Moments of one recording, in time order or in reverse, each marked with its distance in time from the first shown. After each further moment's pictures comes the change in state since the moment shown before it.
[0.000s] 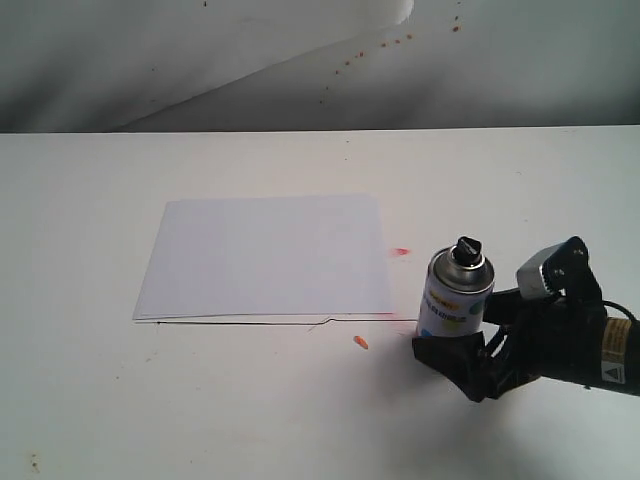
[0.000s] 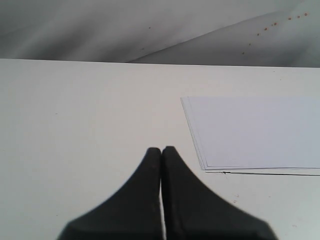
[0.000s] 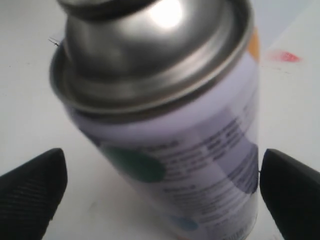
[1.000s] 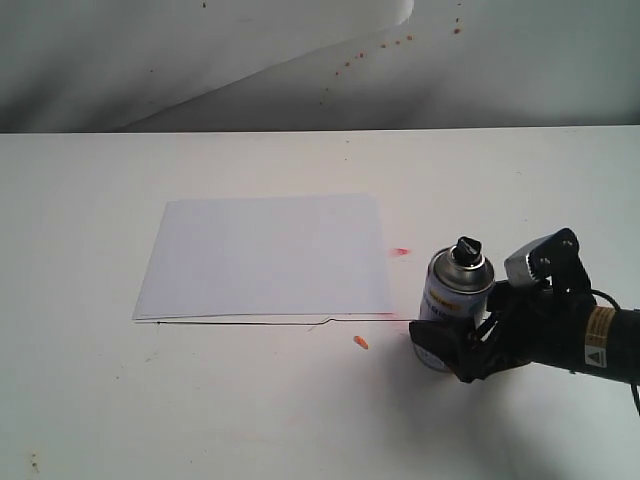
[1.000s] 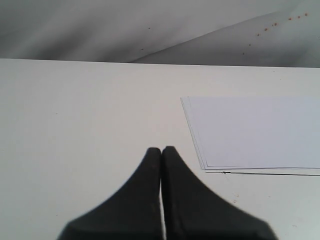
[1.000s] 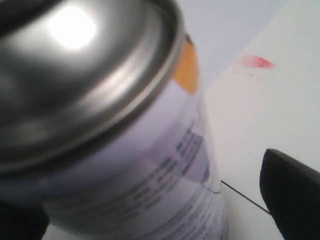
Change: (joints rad) left arm 0.000 0.000 0.000 0.000 0.000 0.000; right arm 0.022 0.056 -0.051 0.087 0.026 -0.038
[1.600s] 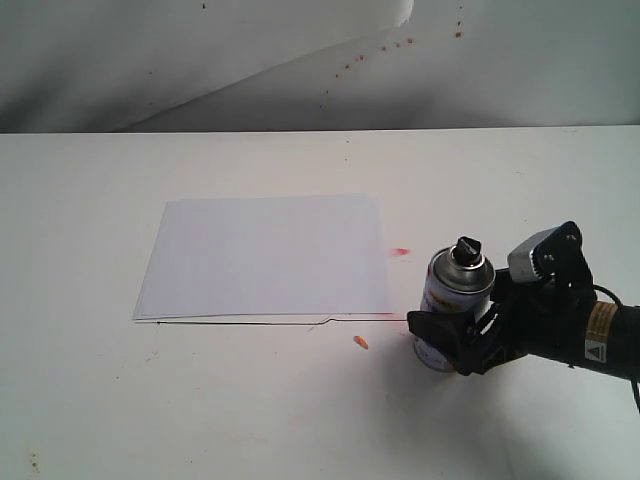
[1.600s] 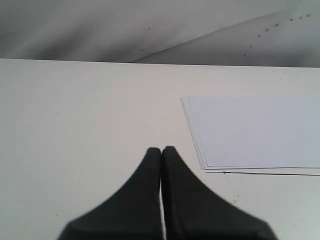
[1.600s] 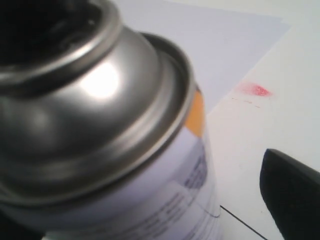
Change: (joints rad) left arm 0.000 0.000 0.000 0.000 0.000 0.000; right arm 0.000 0.000 0.000 0.029 -0.056 -0.056
